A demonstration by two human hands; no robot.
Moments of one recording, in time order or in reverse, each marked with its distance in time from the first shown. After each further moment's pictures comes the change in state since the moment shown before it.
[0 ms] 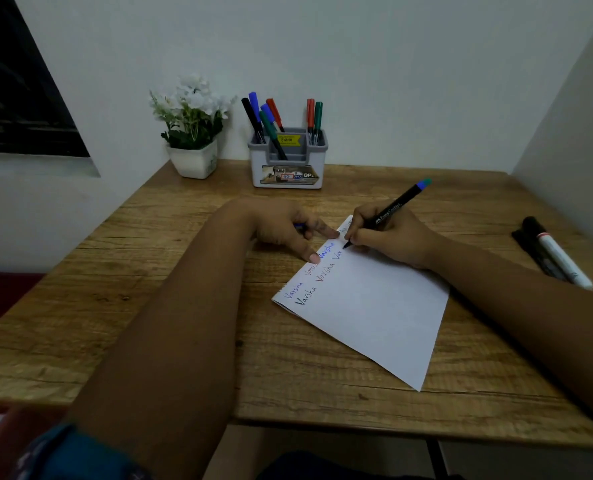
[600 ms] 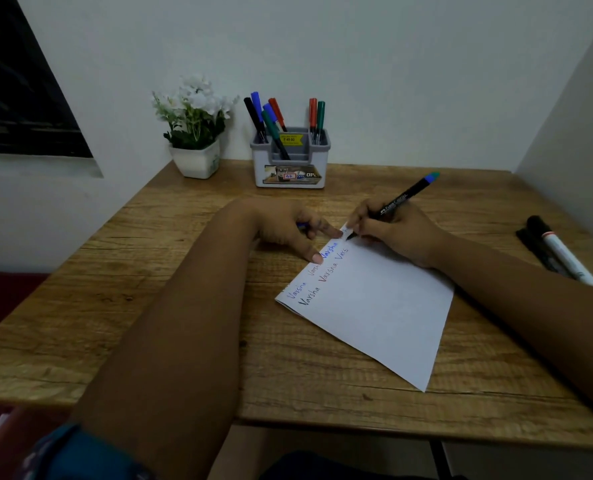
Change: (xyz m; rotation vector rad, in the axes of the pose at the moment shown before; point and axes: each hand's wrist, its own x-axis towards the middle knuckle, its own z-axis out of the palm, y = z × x) left_hand 0.002 -0.002 0.000 -0.014 0.019 0.000; right_hand 0.005 0.006 -0.001 0.125 0.038 0.050
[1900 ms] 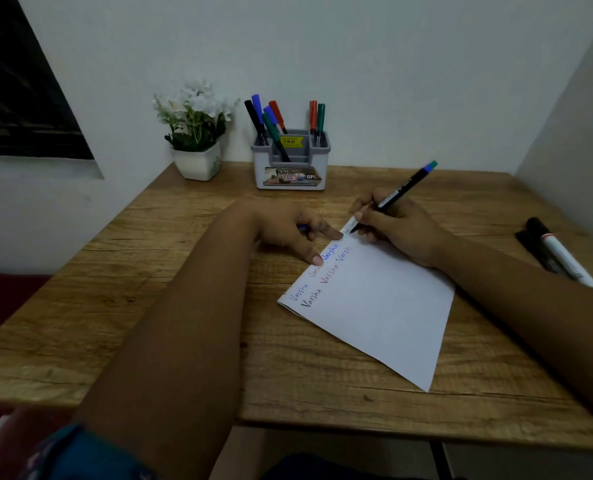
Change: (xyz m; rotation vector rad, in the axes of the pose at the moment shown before) left_hand -0.003 0.003 0.000 0.035 -0.001 -0.008; right_hand -0.001 -0.005 -0.001 0.117 0.033 0.019
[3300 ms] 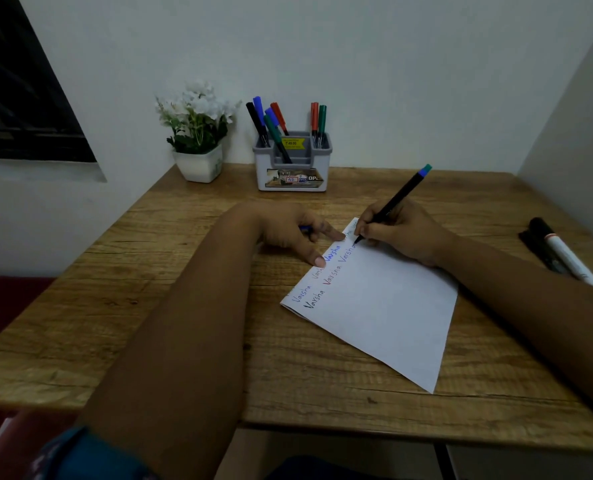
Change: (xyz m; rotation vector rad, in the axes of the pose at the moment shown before) left_hand -0.003 0.003 0.001 -0.009 -0.019 -0.025; right_hand 0.005 0.009 -0.007 -0.216 -0.005 -0.018
